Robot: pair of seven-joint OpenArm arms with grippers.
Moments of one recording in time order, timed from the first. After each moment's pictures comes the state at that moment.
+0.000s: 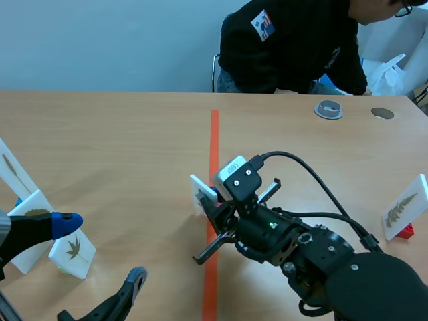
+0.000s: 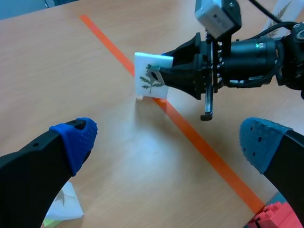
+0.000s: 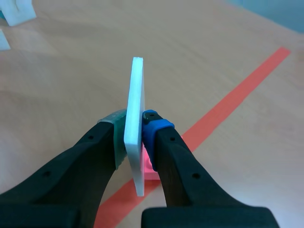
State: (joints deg) left arm 51.6 -24.0 0.0 114.9 -5.2 -21.5 -14.3; right arm 1.6 9.2 -26.9 60.3 -8.3 16.0 27.9
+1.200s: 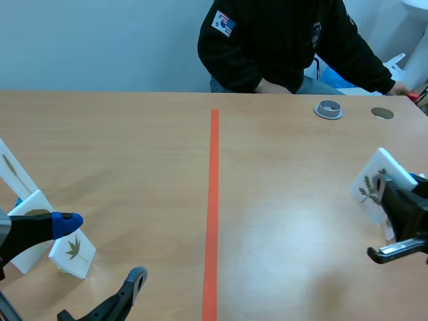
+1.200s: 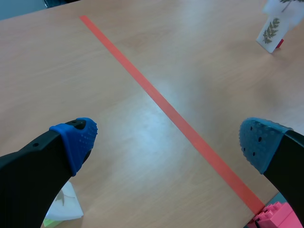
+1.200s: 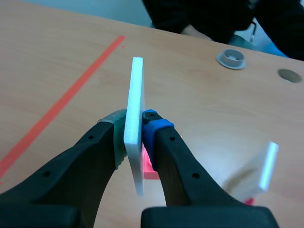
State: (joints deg) left arm 51.6 -24.0 0.0 114.9 -5.2 -21.5 -14.4; right arm -37.5 17.2 16.1 101.1 9.0 23.9 18.7
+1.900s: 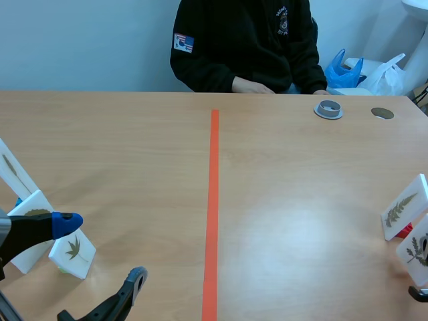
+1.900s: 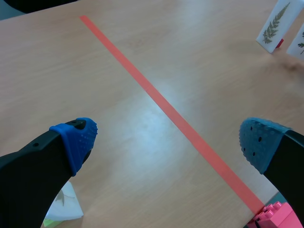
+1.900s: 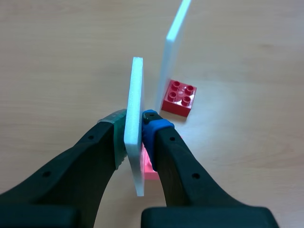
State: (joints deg) left arm 51.6 -24.0 0.0 114.9 -5.2 -21.5 -14.4; right arm -31.5 16.6 21.7 77.8 12.0 25.3 19.4
